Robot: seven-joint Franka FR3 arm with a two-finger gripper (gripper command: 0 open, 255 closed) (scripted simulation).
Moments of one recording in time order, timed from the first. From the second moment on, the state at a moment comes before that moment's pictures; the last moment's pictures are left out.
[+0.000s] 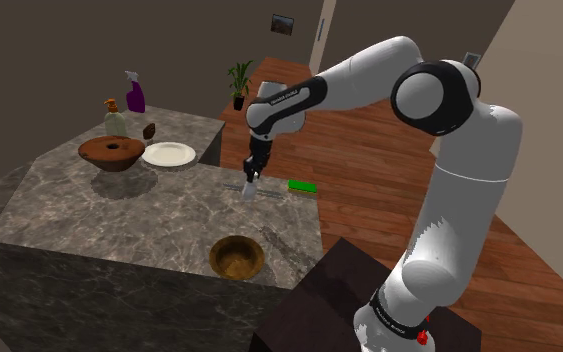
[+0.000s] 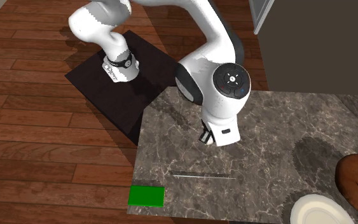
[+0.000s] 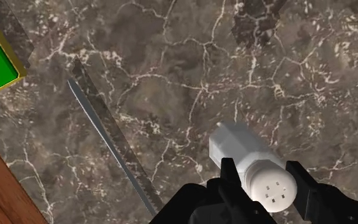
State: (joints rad) arm -0.04 0.24 -0.08 -2.02 0.12 2.24 -0.35
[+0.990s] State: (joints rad) arm 0.03 0.00 -0.03 -2.18 0.10 2.18 -0.21
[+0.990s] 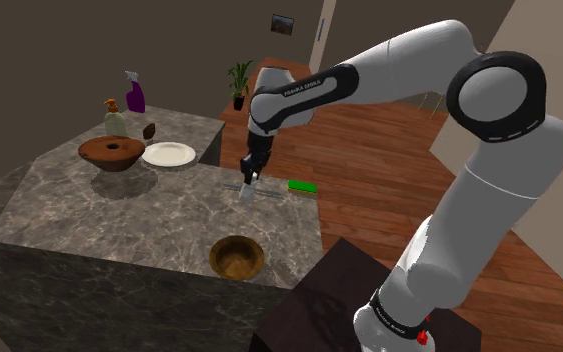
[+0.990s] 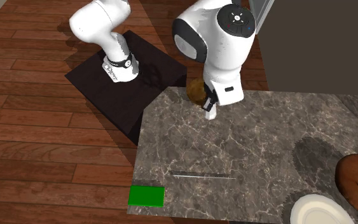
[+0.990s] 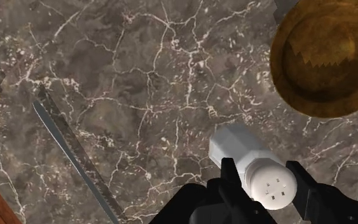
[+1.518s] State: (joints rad) arm 0.11 -0.18 0.06 -2.37 0.11 2.20 -0.05
